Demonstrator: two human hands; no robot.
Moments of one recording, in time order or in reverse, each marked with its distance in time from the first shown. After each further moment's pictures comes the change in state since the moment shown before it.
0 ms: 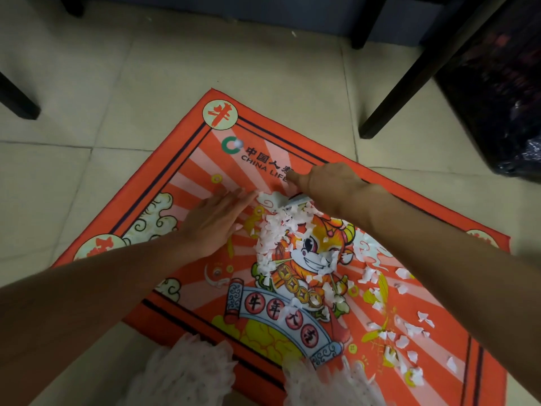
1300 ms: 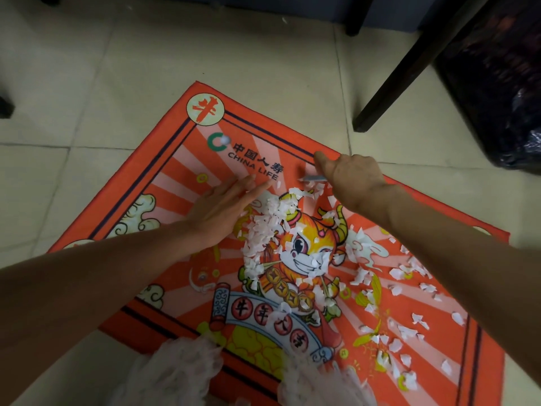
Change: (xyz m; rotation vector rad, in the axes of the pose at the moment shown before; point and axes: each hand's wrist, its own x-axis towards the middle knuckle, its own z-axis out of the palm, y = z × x) left_hand 0.039 0.016 0.000 -0.004 0.058 0.097; right_hand -0.004 0.044 0.041 0.076 -0.013 0.273
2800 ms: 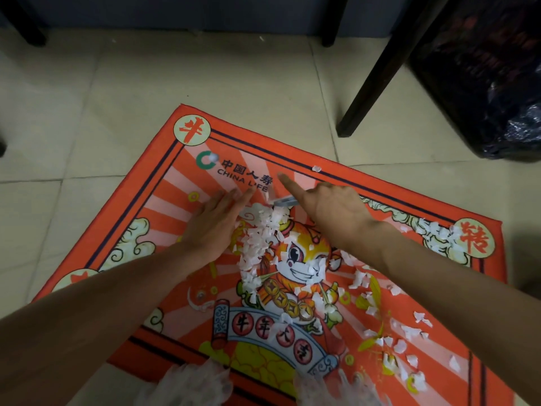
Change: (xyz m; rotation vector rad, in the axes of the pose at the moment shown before) left_hand 0.006 0.006 0.002 -0.051 -0.016 -0.156; right_hand -0.040 -0.023 -0.003 0.068 0.065 -0.074
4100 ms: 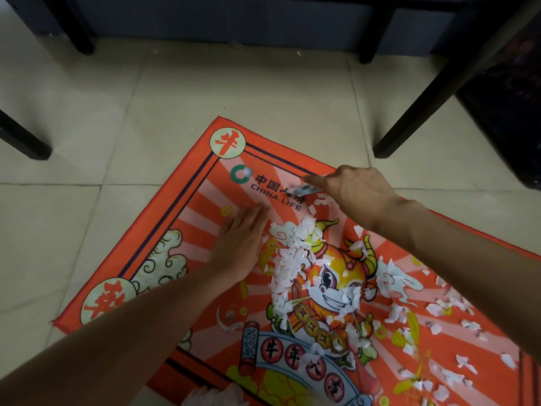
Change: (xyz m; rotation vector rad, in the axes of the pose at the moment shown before) left_hand 0.000 -0.014 0.010 -0.023 0.007 -0.077; right_hand 0.067 0.011 -0.025 -0.072 0.108 -0.053
